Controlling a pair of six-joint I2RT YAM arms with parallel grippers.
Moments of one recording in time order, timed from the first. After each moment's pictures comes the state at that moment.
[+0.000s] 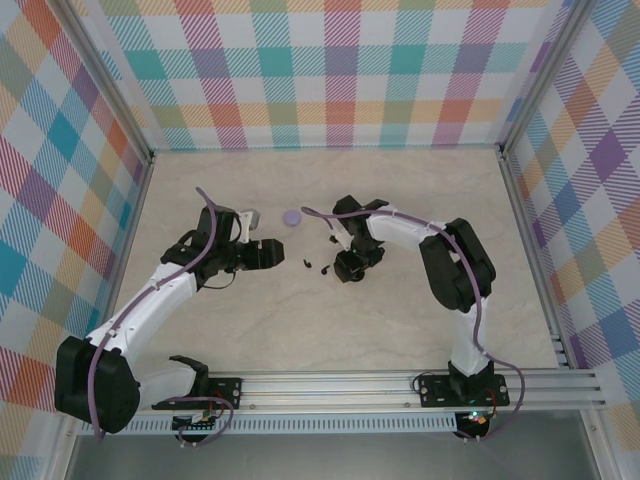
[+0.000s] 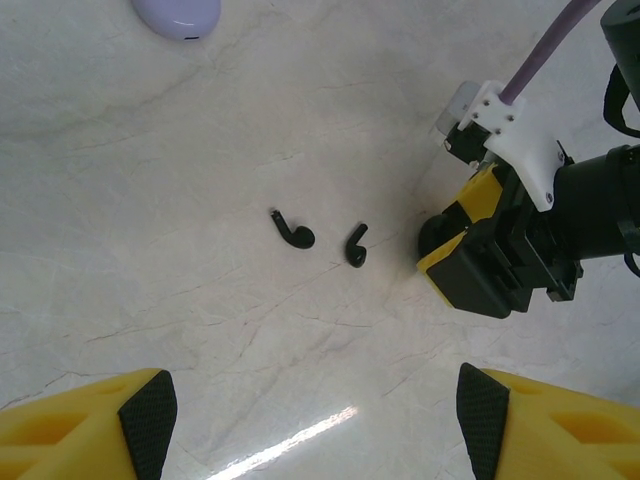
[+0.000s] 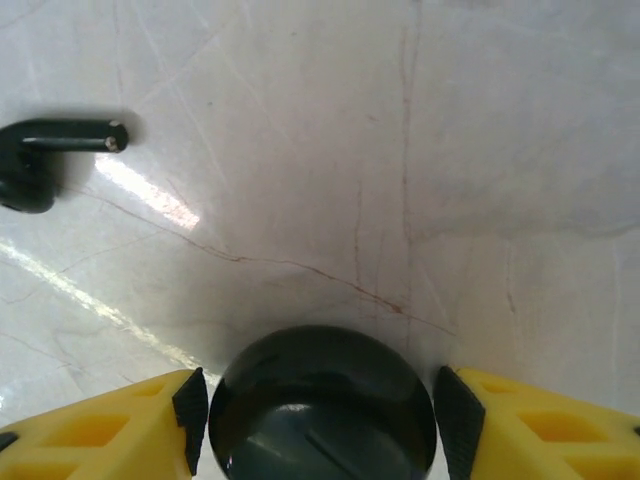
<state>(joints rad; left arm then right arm) -0.33 1.18 0.86 -0.52 0.36 -0.40 0.62 2.02 1.43 -0.91 -0.11 -0.02</state>
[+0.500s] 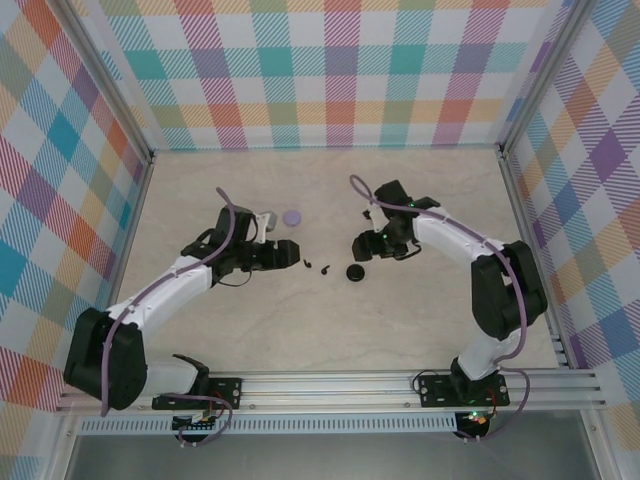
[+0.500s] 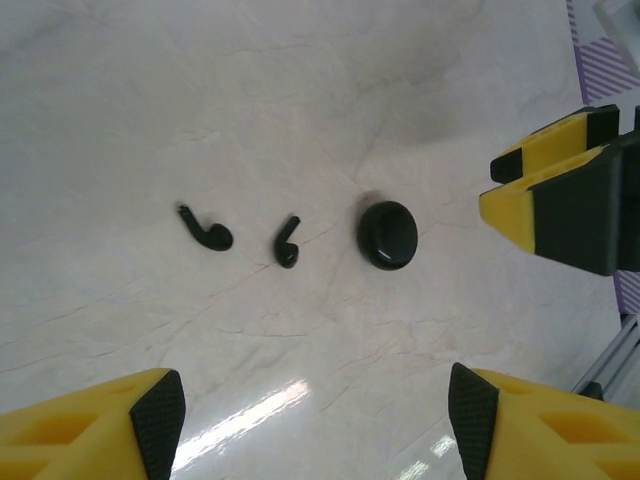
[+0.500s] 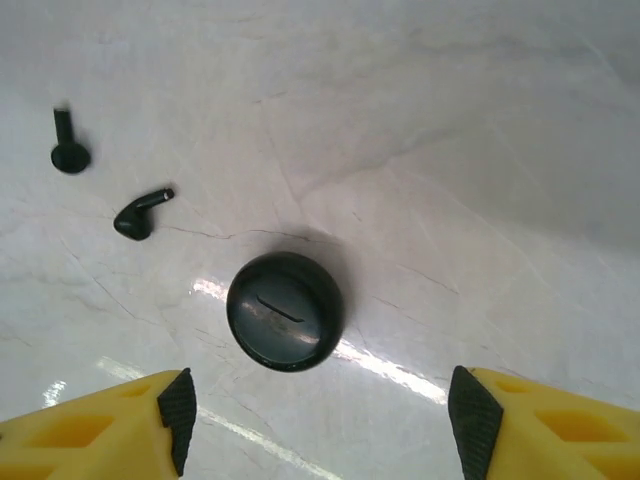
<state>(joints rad) -0.43 1.33 0.84 -0.33 0.46 -0.50 0.44 1.70 1.21 -0.76 -0.29 0.22</state>
